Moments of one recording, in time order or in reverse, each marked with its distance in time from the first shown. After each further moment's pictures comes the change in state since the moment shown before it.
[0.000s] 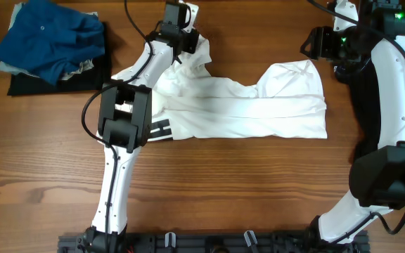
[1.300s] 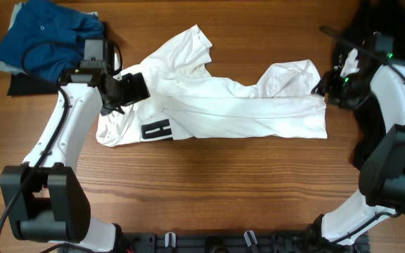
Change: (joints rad) left arm 0.245 -0.913 -0.842 -0.483 0.083 -0.438; right arm -0.156 -0.001 -0.441 0.225 0.010 0.180
